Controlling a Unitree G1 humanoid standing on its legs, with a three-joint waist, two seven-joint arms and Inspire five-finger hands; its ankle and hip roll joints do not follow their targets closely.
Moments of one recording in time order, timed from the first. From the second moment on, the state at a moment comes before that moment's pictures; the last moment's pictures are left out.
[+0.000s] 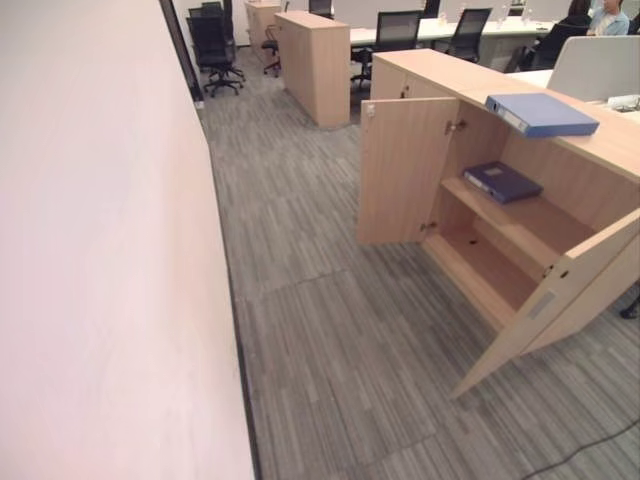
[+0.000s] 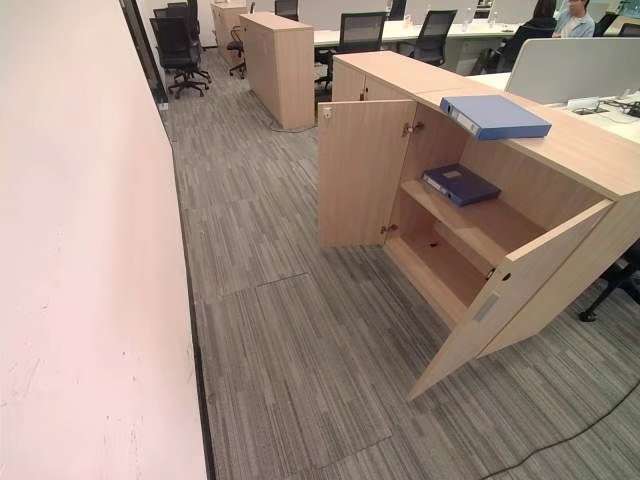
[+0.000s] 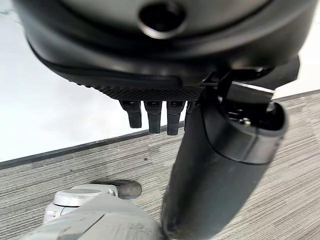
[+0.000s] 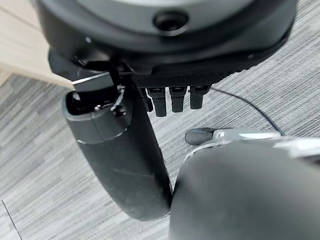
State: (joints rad) left arm 0.08 0.21 -0.13 1.28 -0.27 -0.05 0.02; right arm 0.00 -0.21 0.14 1.35 0.40 0.01 0.07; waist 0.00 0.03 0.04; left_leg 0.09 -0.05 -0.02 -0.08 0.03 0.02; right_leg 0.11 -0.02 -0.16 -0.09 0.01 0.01
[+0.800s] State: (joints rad) left arm 0.09 0.21 -0.12 1.31 -0.27 -0.04 0.01; right arm 0.00 -0.21 0.15 1.35 0.35 0.01 0.08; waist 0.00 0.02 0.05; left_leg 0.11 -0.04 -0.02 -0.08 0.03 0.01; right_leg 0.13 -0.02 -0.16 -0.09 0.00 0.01
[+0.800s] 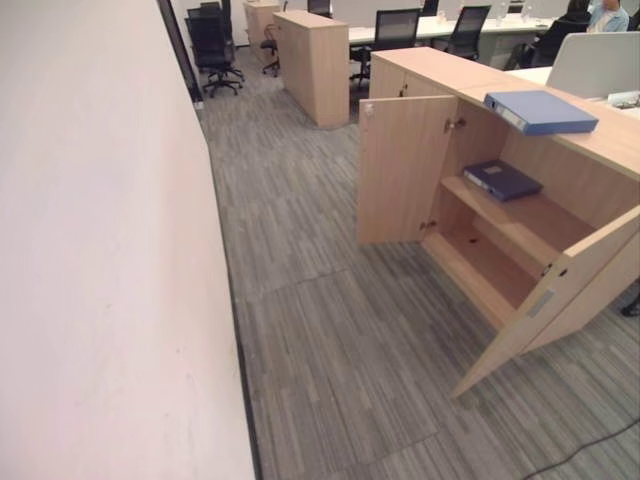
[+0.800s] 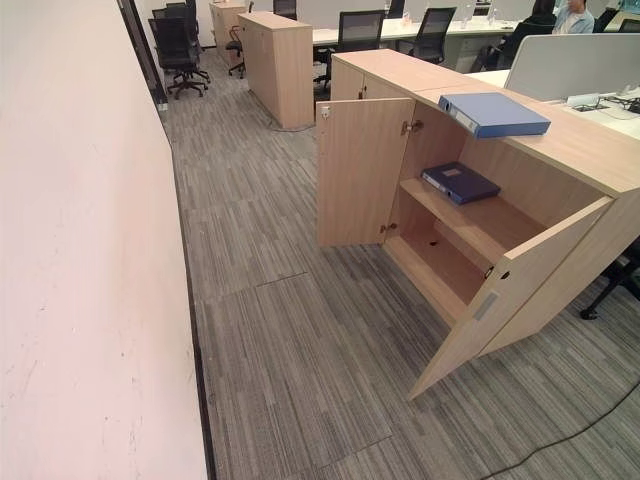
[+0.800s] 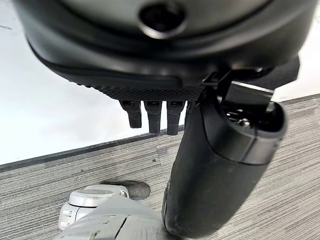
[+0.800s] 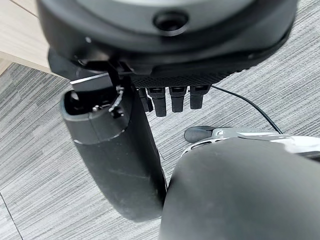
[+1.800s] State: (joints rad) left arm 0.09 0.21 -0.14 1.32 -0.19 -0.04 0.01; right arm -0.01 -0.22 0.17 1.35 0.31 0.01 0.08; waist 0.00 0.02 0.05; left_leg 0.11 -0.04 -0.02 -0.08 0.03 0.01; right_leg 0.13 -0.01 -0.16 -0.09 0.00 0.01
